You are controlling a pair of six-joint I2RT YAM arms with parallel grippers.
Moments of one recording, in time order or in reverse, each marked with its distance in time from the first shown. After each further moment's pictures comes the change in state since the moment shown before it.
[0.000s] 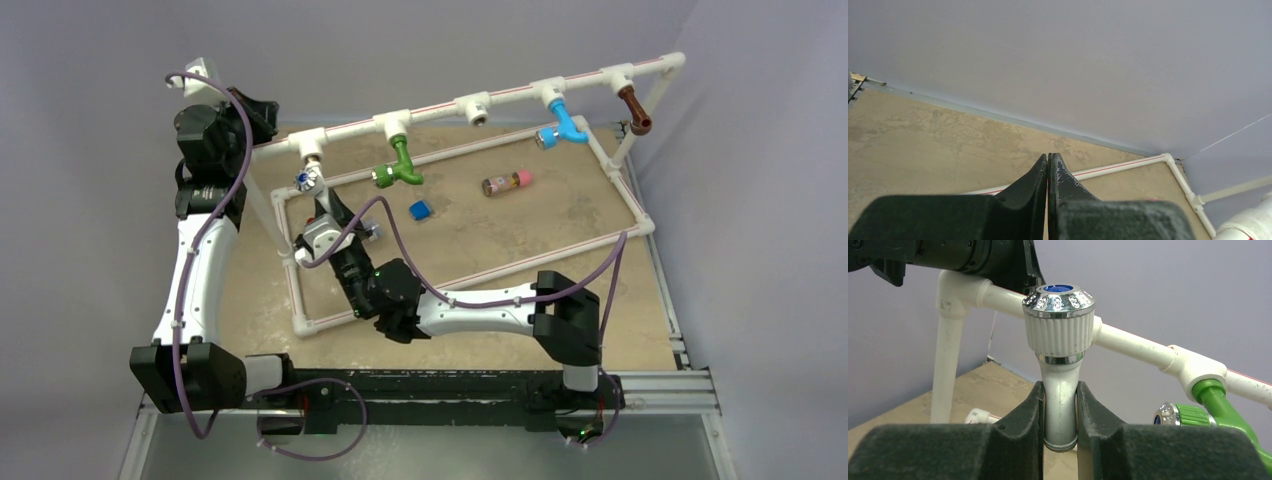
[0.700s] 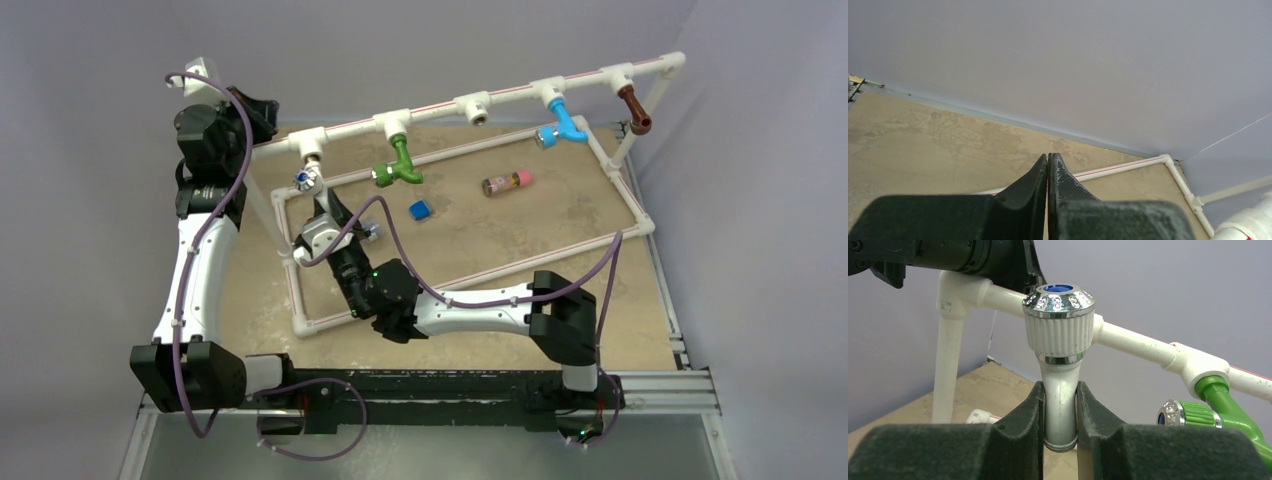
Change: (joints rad) left arm 0.001 0.000 -0.002 0.014 0.003 -0.002; right arm -0.005 0.023 0.026 0.008 0.014 0.005
